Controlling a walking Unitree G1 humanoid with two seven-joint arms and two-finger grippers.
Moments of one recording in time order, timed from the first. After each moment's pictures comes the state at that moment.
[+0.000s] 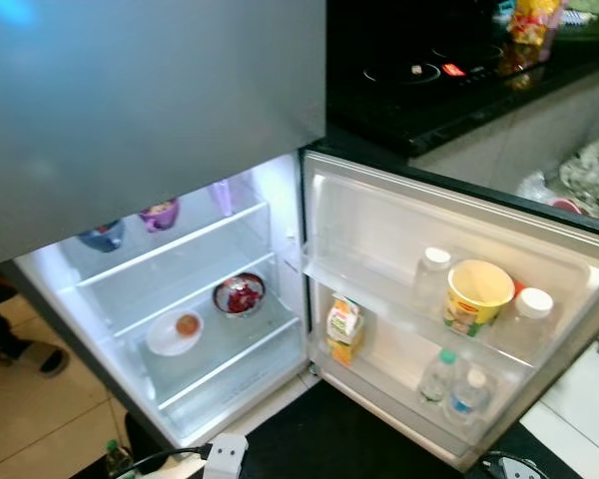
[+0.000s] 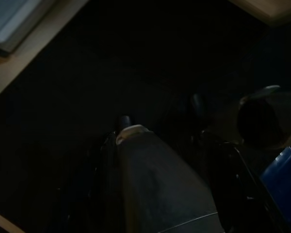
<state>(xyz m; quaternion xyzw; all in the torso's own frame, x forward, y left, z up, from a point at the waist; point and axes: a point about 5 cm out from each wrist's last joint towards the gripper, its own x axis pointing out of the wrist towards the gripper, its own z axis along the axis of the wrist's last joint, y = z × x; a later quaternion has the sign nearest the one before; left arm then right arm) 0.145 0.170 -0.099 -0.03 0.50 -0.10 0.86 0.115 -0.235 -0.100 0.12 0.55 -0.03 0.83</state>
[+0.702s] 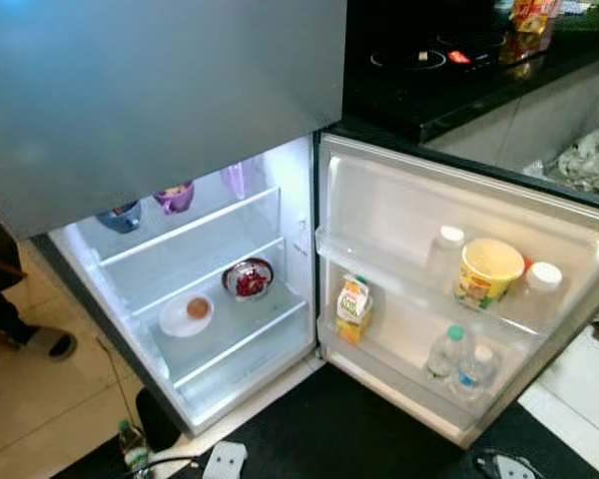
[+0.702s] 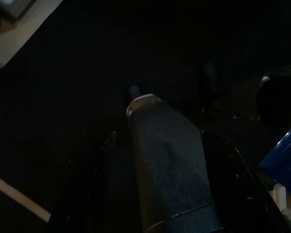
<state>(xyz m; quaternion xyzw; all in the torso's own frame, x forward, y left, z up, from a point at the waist) 0.140 0.171 -0.101 -0.01 0.51 -0.10 0.85 0.116 -0.230 -0.101 0.12 0.54 -0.03 0.83</state>
